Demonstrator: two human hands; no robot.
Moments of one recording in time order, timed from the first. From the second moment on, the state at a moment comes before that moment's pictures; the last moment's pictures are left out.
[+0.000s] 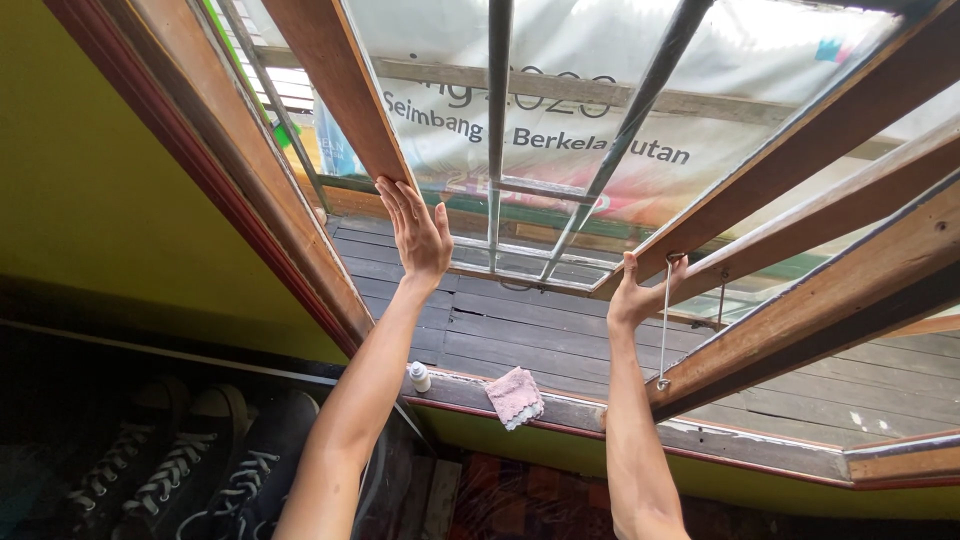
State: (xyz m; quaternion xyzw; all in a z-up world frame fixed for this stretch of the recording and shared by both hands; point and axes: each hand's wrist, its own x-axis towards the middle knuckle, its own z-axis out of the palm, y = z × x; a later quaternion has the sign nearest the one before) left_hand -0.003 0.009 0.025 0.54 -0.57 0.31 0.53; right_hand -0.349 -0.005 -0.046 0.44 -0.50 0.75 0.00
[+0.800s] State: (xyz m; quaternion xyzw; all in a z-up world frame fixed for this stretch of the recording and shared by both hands) left_hand -0.021 0.019 0.040 0.56 -0.51 0.30 0.58; right_hand -0.359 -0.005 -0.040 0.47 -0.52 0.71 0.06
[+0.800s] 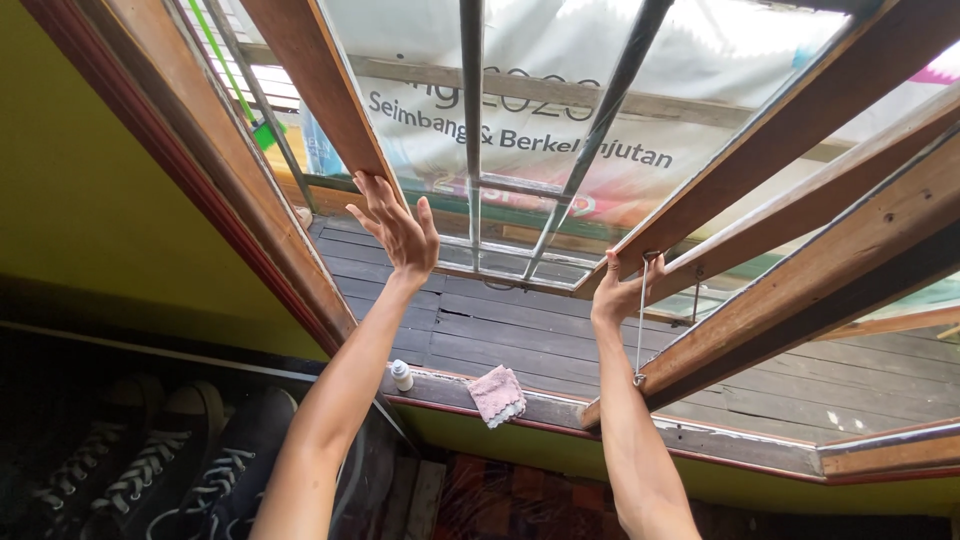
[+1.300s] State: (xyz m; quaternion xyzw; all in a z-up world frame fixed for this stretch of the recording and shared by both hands) left_hand -0.076 0.023 -0.058 0.28 -0.87 0.31 0.25; right_hand -0.361 -0.022 -0.056 0.45 -0.52 0.72 0.06
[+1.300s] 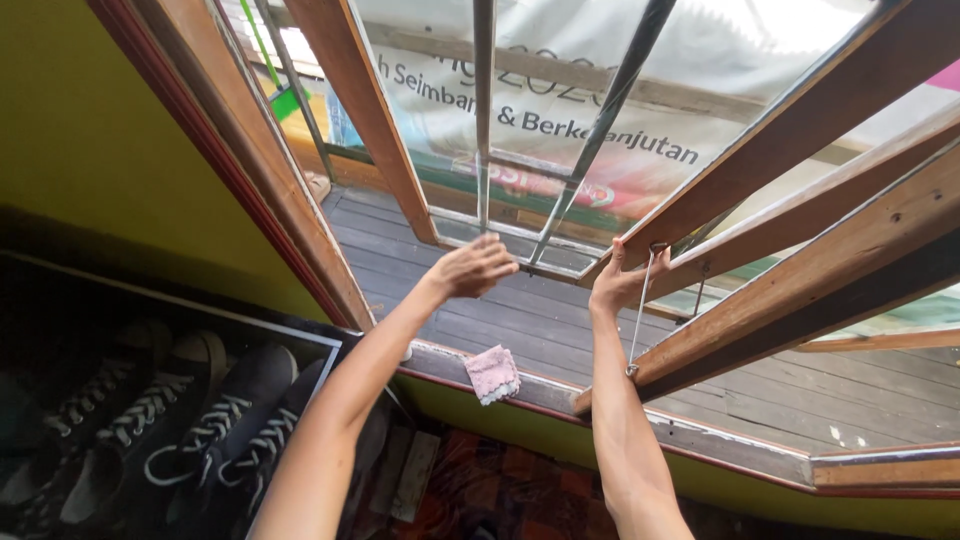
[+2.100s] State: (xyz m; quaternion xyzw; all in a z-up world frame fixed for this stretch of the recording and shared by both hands) left_hand -0.128 0.185 -0.269 0.44 -0.89 0.02 0.12; right_hand -0.356 -0.011 -0.040 0.45 -0.53 0.72 0.07
